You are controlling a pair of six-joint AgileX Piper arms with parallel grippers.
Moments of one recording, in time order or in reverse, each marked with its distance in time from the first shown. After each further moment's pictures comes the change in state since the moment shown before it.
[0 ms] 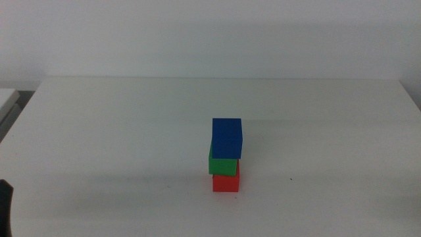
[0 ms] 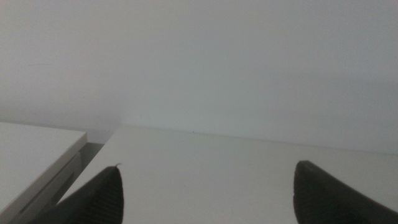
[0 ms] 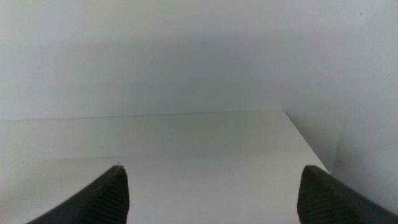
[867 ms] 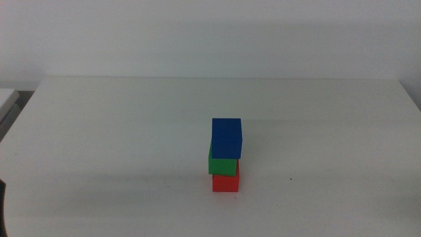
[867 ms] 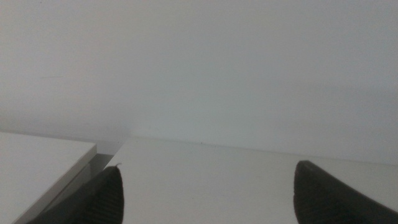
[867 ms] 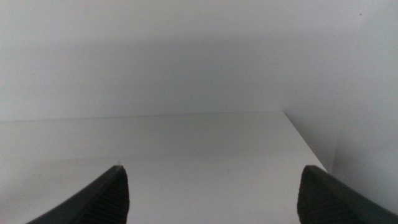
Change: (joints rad) left arm 0.031 0.000 0.000 0.012 -0.032 0.000; right arm 0.000 0.000 0.000 0.000 -0.001 0.000
